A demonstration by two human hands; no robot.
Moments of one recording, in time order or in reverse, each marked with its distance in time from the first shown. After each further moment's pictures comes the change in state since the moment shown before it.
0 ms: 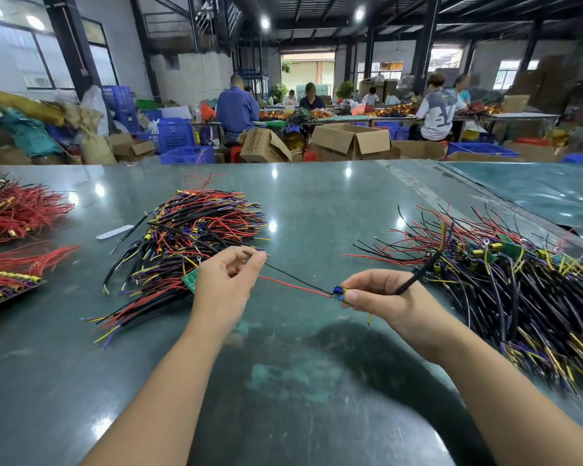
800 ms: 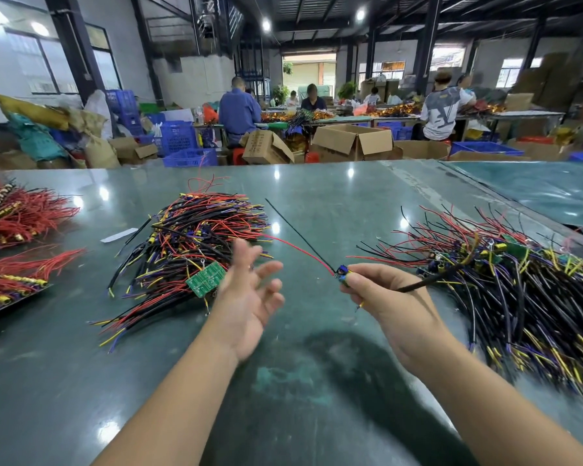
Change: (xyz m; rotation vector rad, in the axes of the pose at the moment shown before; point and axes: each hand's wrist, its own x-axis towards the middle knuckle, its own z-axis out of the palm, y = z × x) left_hand -0.017 0.020 0.011 -0.647 -0.151 -0.487; right_hand 0.001 0.003 0.024 0.231 0.246 -0.068
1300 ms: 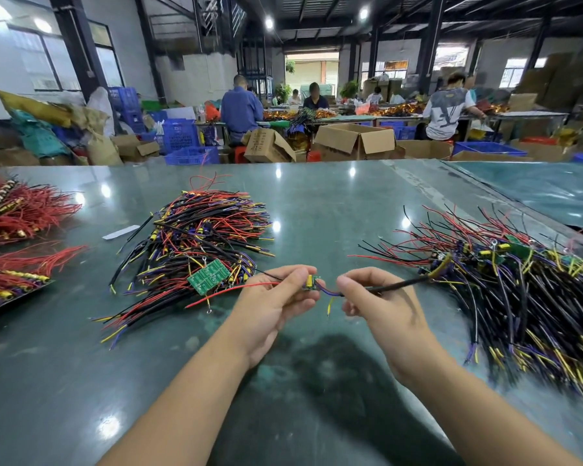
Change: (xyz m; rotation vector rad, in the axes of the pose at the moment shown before) left_hand -0.005 -0.014 0.013 0.206 -0.140 -0.027; right_hand -0.015 -0.003 0.019 -0.148 0.033 -0.049
